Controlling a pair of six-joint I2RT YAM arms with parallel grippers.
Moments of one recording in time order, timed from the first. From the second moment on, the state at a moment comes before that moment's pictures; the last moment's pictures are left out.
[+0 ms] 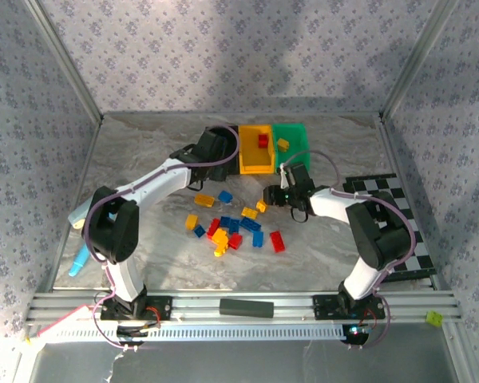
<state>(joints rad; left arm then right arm) -0.59 1.78 1.37 -0.55 -0.28 -0.27 0.44 1.69 0.83 -0.01 -0.14 0.35</state>
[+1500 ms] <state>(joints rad) -0.50 1.52 0.89 -0.37 -0.23 -0.21 0.51 1.81 1.36 -0.24 -0.09 0.17</state>
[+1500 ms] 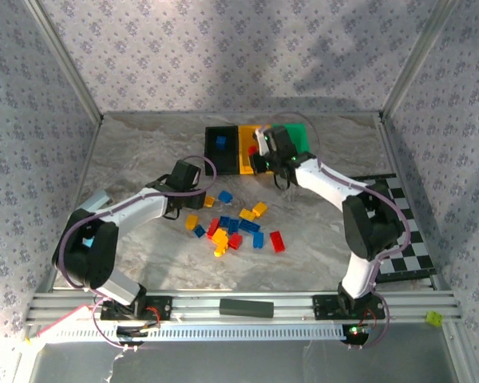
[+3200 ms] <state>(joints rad) -0.49 1.45 0.83 -0.26 -0.11 -0.26 0.89 1.37 0.77 -0.45 0.02 0.57</state>
